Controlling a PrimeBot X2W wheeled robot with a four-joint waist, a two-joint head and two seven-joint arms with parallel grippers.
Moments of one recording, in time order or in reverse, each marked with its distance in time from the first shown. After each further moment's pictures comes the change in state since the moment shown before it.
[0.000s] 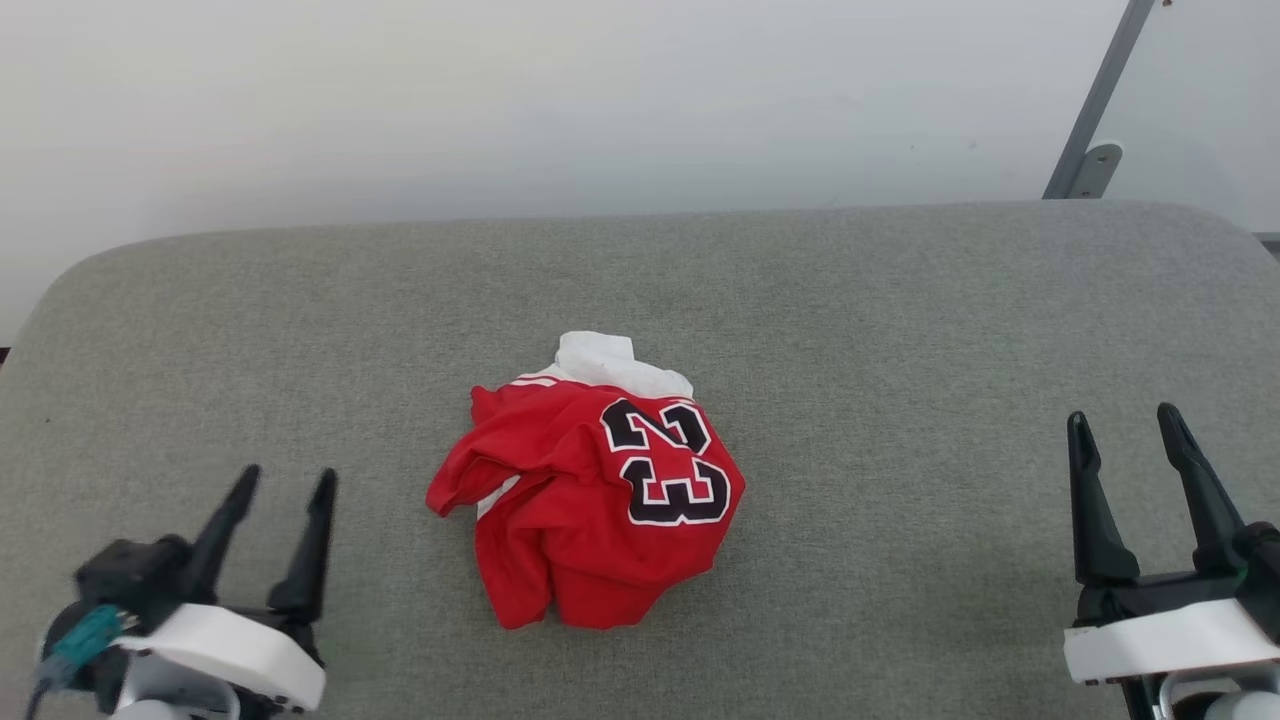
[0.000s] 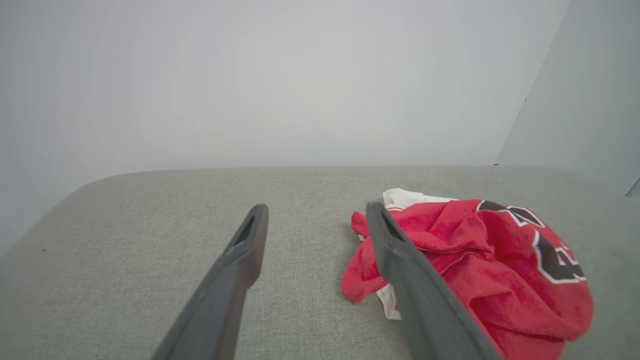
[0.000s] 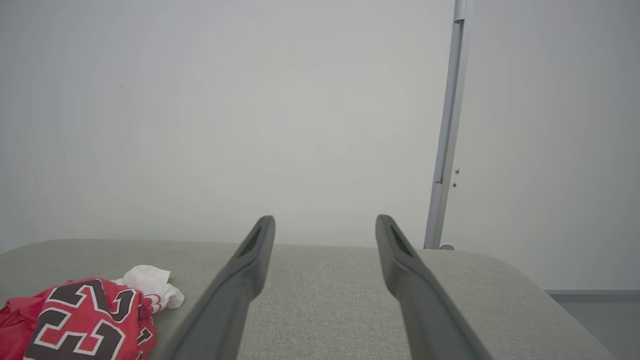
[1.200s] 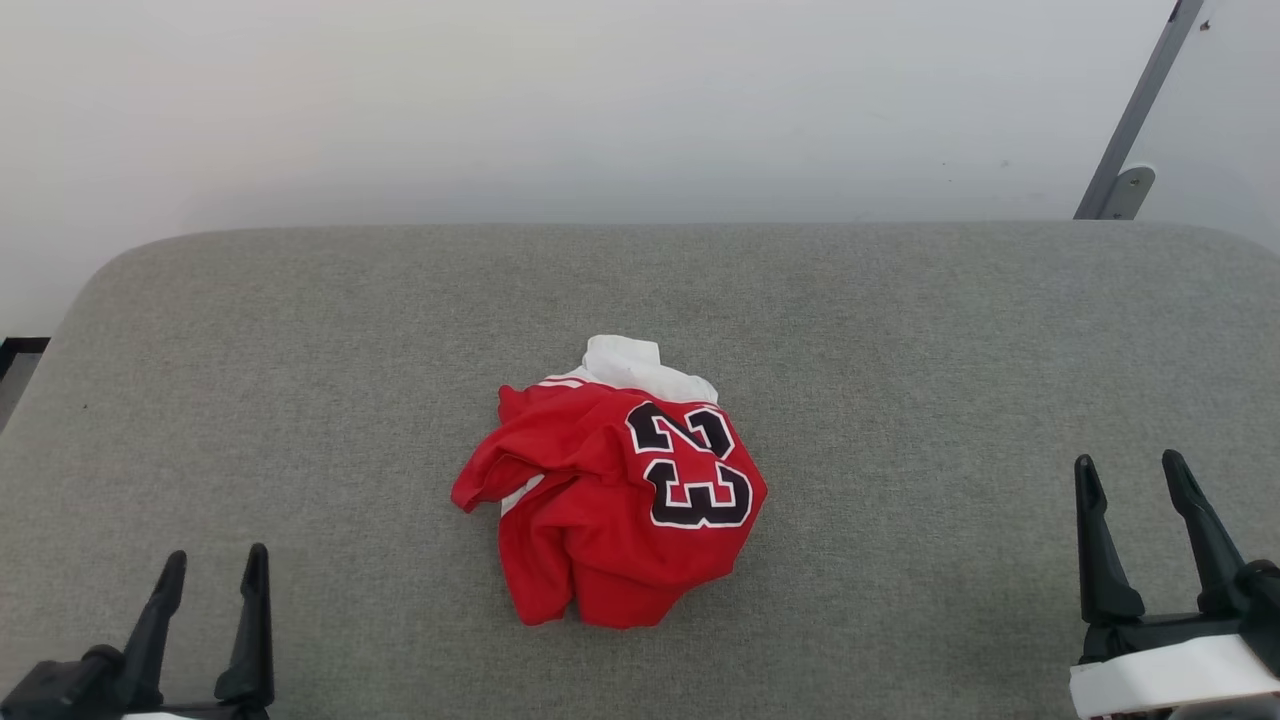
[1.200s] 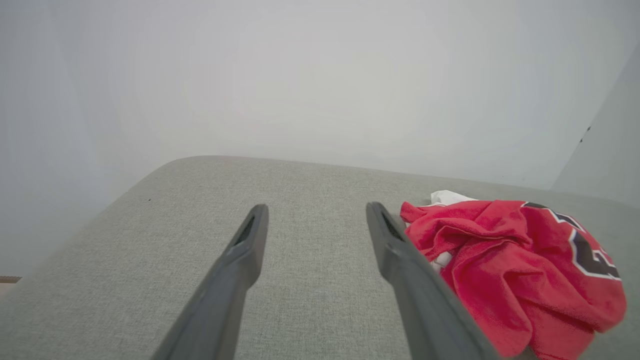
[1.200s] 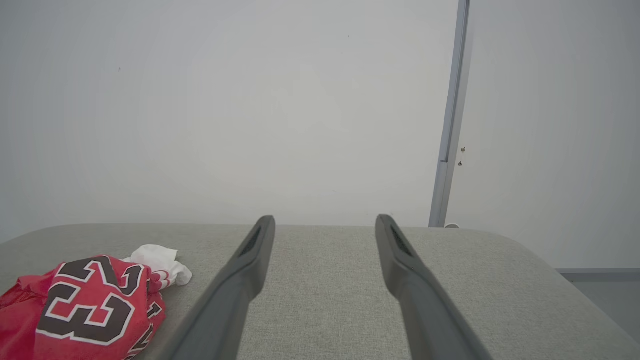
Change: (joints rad) left arm 0.235 -0.160 0.288 -0.162 0.140 -0.042 -0.001; right arm 0.059 0.011 -0.026 0.019 0.004 0.000 0.000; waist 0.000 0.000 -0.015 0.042
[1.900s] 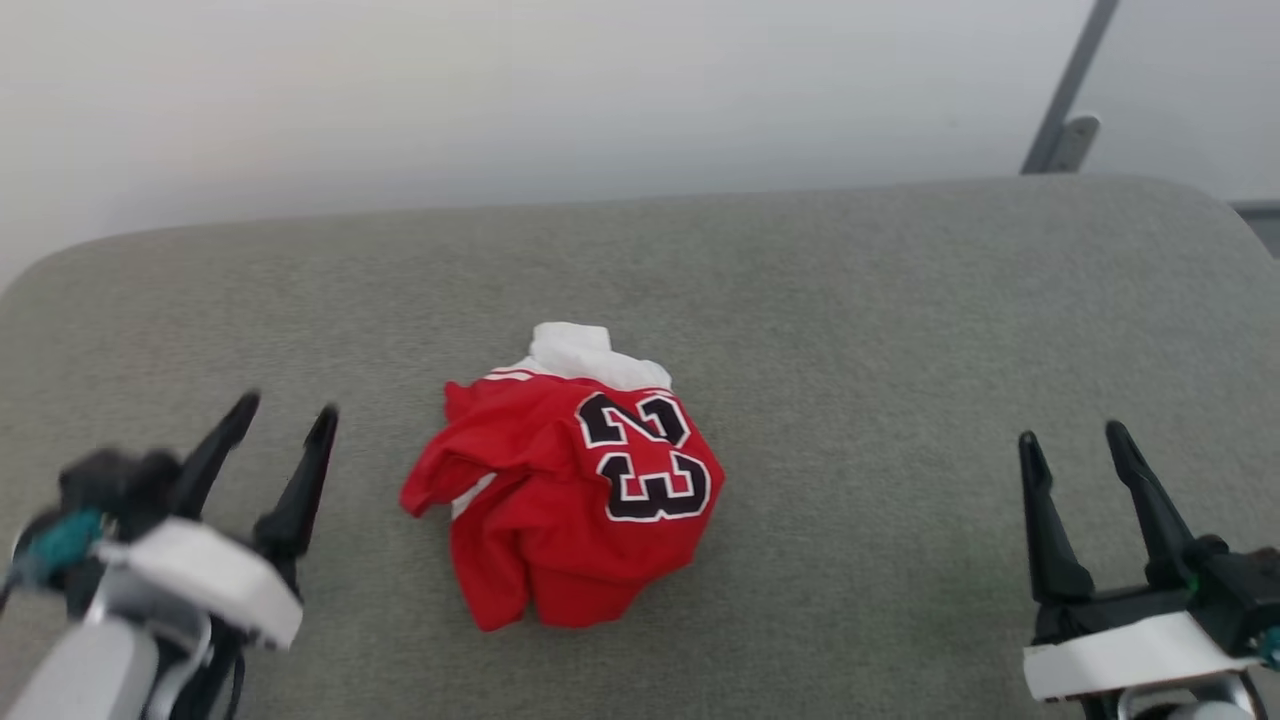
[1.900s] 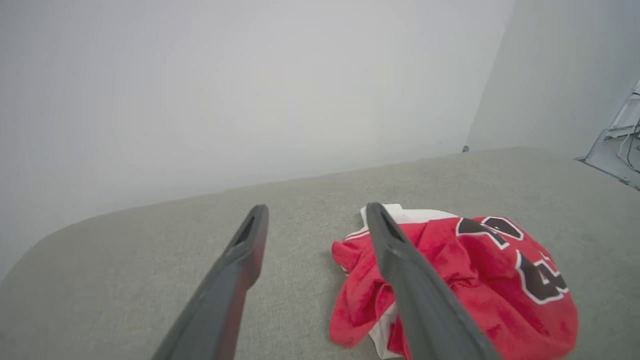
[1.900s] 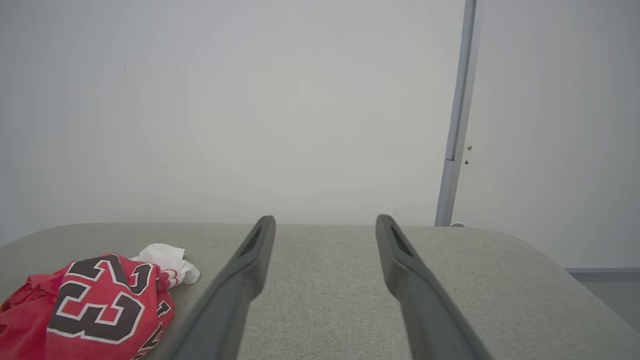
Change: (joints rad) left arm -0.315 0.254 -0.312 0.090 -0.175 0.000 0.110; right arm -0.036 0.009 0.076 -0.014 -0.004 0.000 0.000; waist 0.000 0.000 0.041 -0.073
